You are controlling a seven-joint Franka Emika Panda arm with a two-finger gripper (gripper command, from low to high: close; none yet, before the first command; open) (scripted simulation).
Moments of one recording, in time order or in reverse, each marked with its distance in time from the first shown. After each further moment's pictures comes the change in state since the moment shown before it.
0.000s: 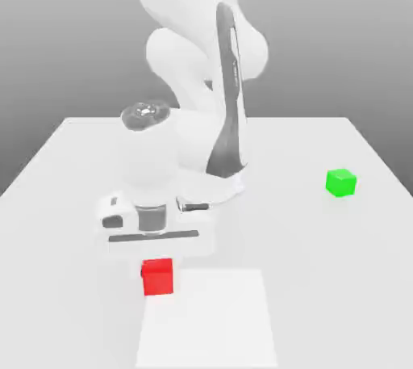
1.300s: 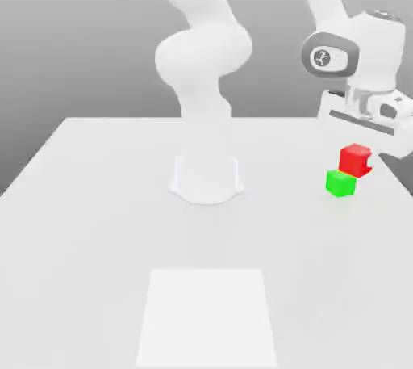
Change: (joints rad) arm 1.148 -0.450 0.538 -0.083 0.150 -0.353 -0.851
